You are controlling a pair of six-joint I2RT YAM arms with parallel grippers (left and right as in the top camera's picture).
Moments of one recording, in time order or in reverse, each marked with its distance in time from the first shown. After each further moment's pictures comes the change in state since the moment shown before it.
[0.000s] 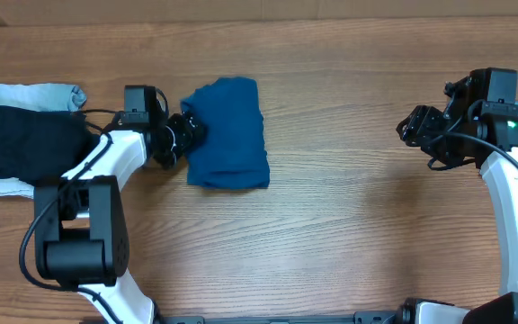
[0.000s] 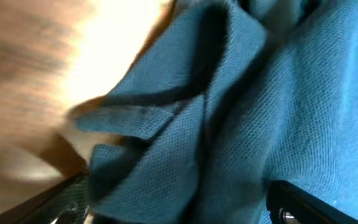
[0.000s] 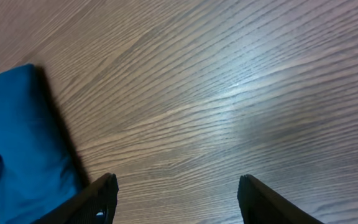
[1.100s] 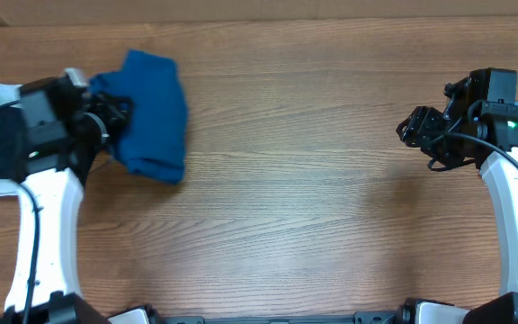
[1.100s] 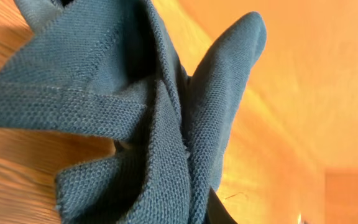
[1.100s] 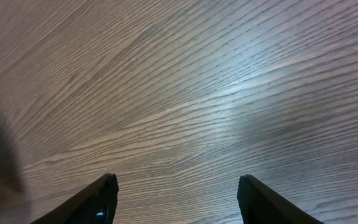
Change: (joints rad) left arm 0.289 -0.478 -0.001 -0.070 0.076 0.066; right arm 0.000 0.000 0.000 -0.008 0.000 0.000
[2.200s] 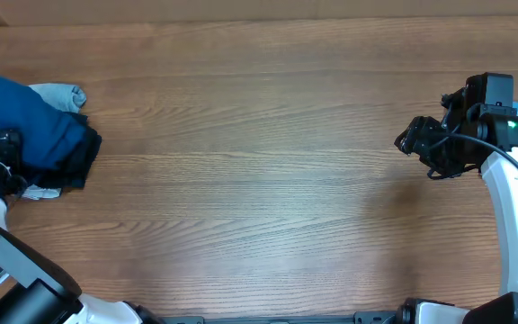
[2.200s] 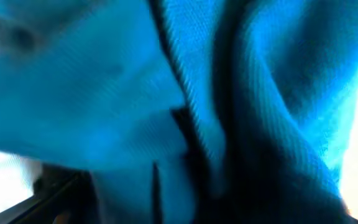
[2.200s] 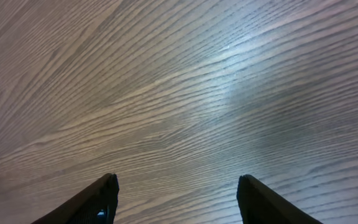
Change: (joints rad) left arm 0.528 0.315 0.005 0.187 -0.030 -0.153; right arm 0.000 0.000 0.001 -0.105 0.000 0.000
